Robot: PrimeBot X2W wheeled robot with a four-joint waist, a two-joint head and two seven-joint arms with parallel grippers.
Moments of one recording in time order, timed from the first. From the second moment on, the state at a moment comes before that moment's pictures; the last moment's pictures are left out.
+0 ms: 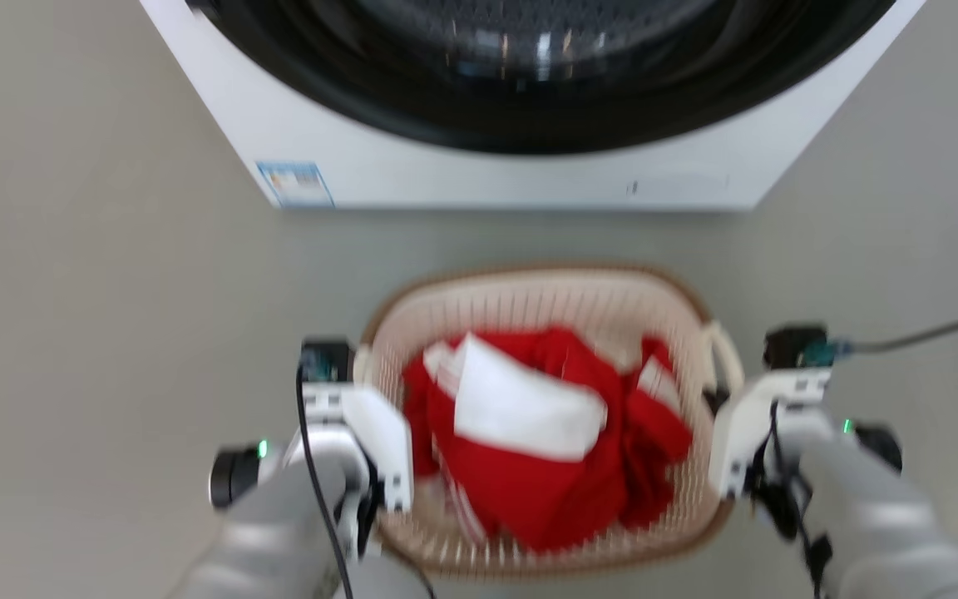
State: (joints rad) left arm -0.80 0.04 -1.29 1.17 -1.35 0.22 -0.06; right arm -0.78 -0.13 0.74 1.30 0.85 0.13 0.01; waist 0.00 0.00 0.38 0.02
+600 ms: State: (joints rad) left arm -0.59 0.04 -1.29 1.21 -1.33 0.15 0.04; right arm -0.55 -0.07 0.59 1.31 0.73 0.13 0.14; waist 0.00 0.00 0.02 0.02
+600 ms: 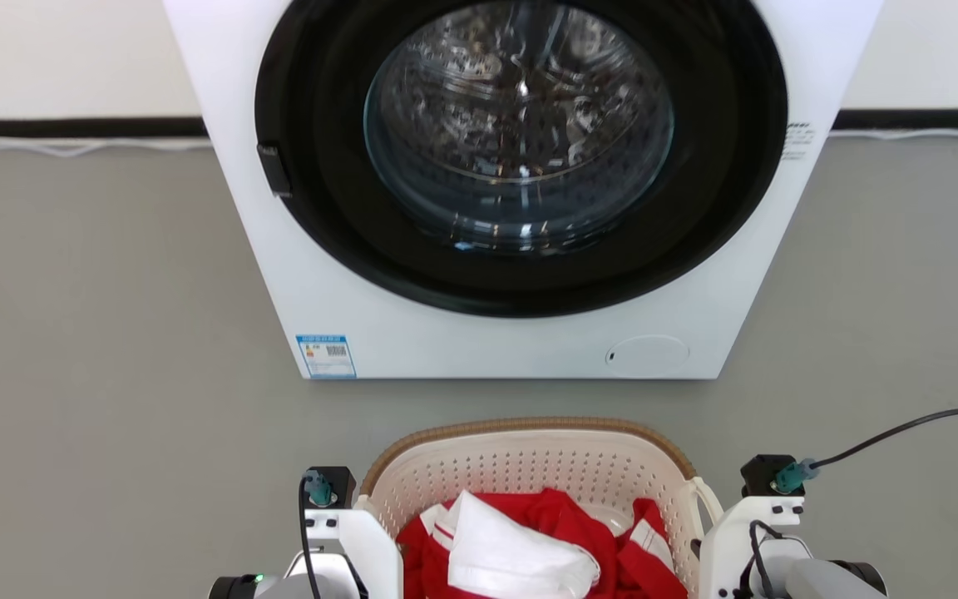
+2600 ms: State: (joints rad) left arm -0.57 0.04 -1.29 1.21 -1.33 0.13 0.10; right arm -0.53 -0.06 0.50 1.31 0.66 0.13 0.21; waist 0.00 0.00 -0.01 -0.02
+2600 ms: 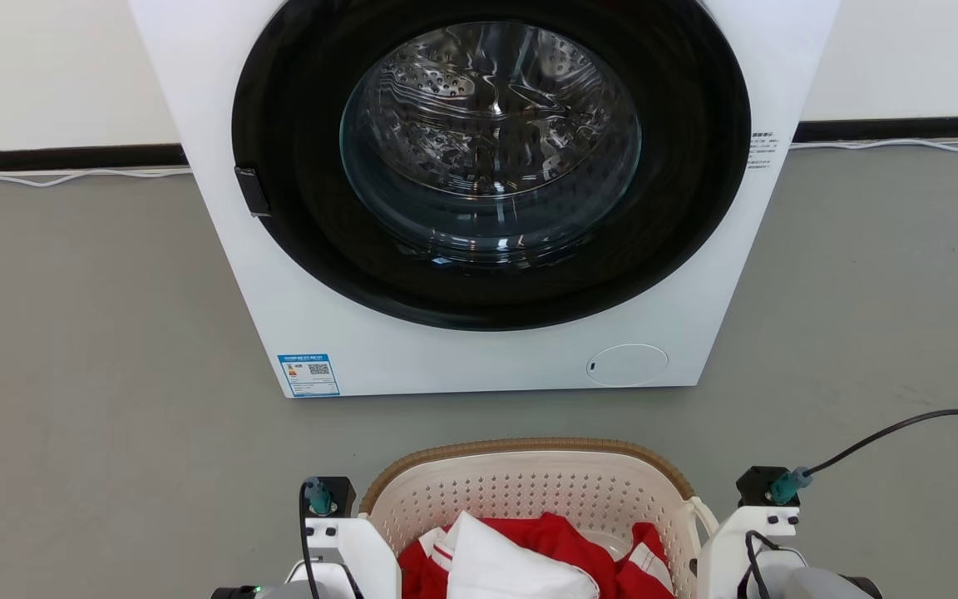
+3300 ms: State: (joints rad) left arm -0.58 0.04 -1.29 1.22 -1.32 0.13 0.09; right arm -0.54 -0.06 0.52 1.31 0.67 0.13 0.20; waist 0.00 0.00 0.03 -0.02
